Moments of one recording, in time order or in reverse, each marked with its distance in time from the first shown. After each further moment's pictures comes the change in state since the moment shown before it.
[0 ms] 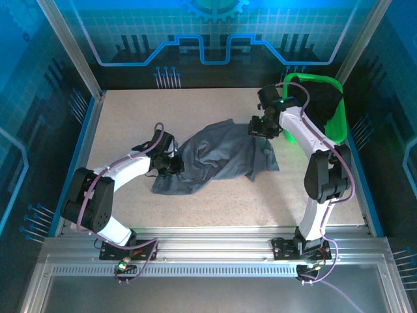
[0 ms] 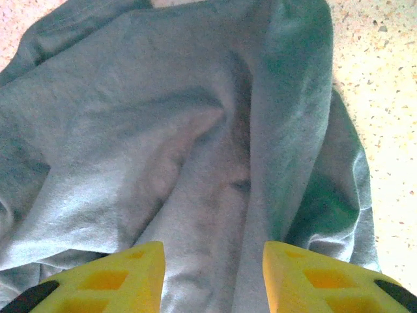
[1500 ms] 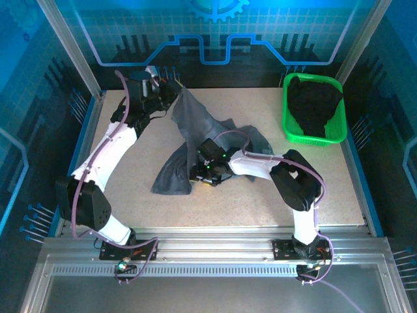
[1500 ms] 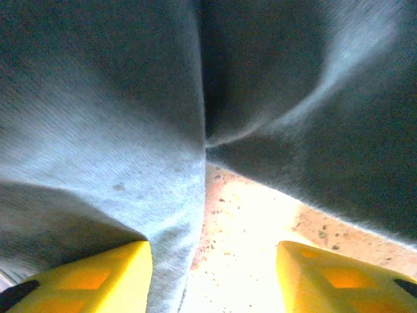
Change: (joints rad) left arm 0.100 0.012 0.575 0.280 -0.010 -0.502; right arm 0.554 0.087 -0.377 0.593 -0.202 0.572
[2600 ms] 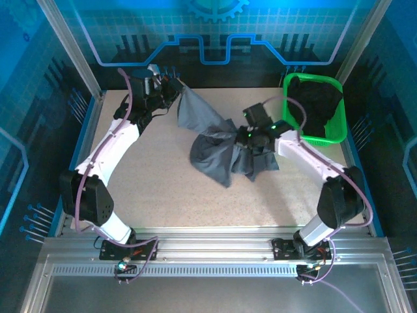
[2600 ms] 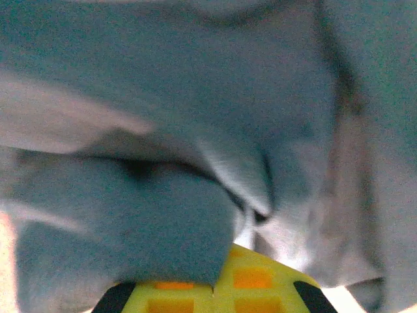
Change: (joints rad) left arm 0.003 0.042 0.026 0.015 0.006 0.000; right arm -0.354 -0.357 0.111 -0.338 0.253 -0.242
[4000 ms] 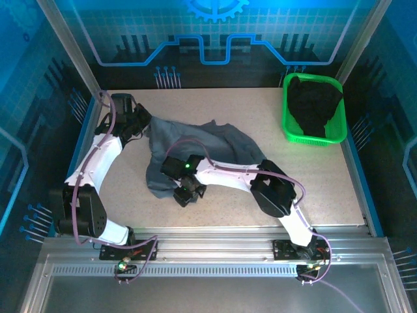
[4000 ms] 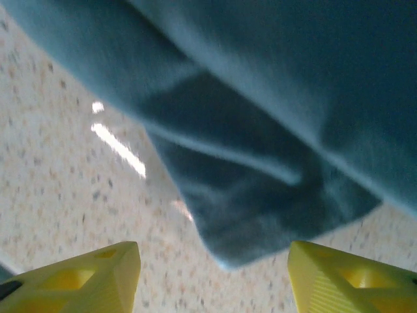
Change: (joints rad) left arm 0.208 -0.138 -0.289 -0.207 -0.162 0.196; right arm 0.629 0.561 0.355 -0.238 0.056 -0.432
